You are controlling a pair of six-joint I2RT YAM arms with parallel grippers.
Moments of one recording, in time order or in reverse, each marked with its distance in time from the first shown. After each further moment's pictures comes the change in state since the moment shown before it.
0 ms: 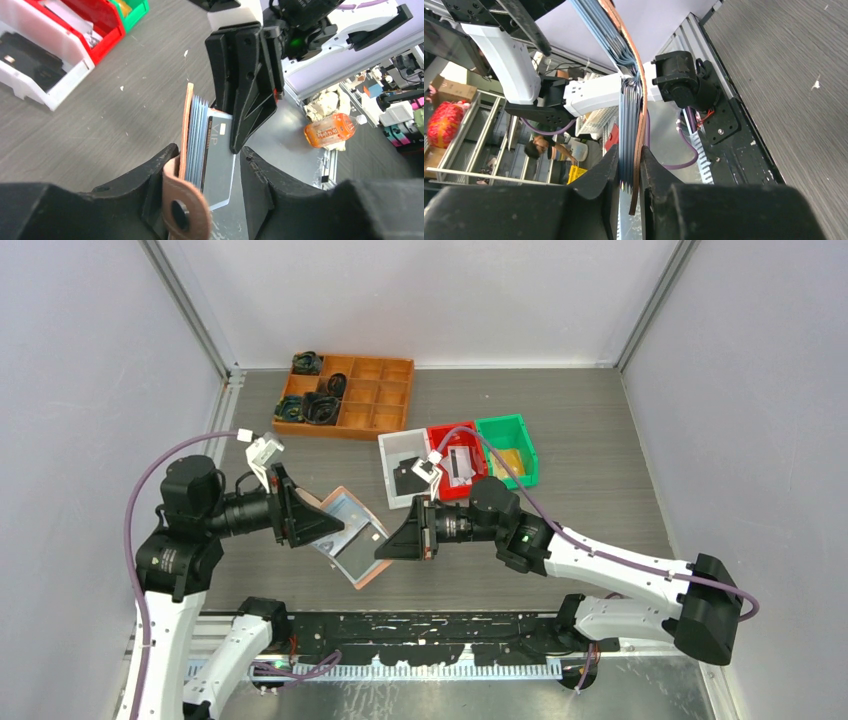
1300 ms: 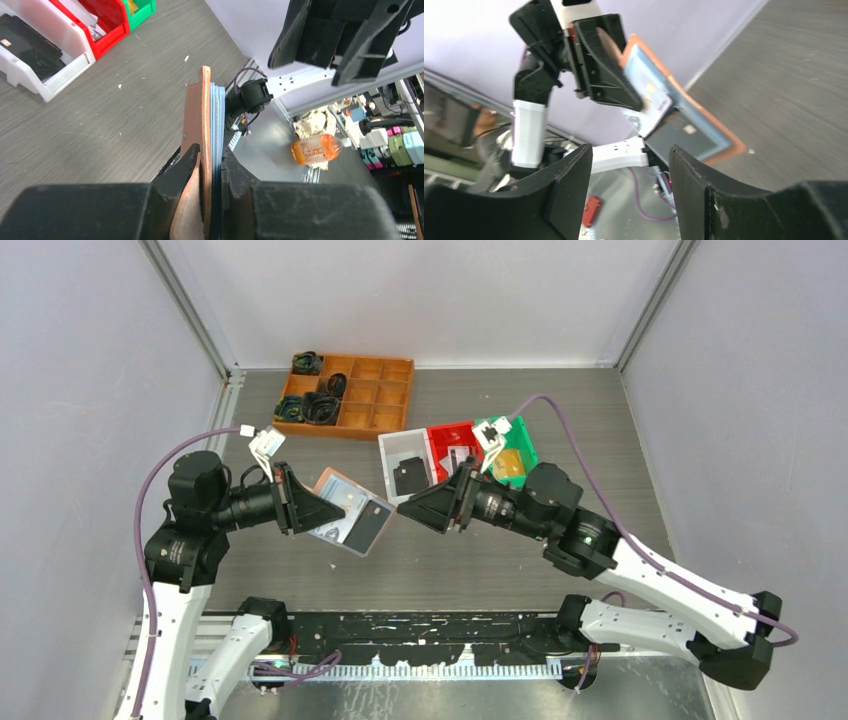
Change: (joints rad) left arm 0.003 0.018 -0.052 0.061 -0.030 -0.124; right arm -0.003 -0.224 0.219 -0.387 0.387 -0.159
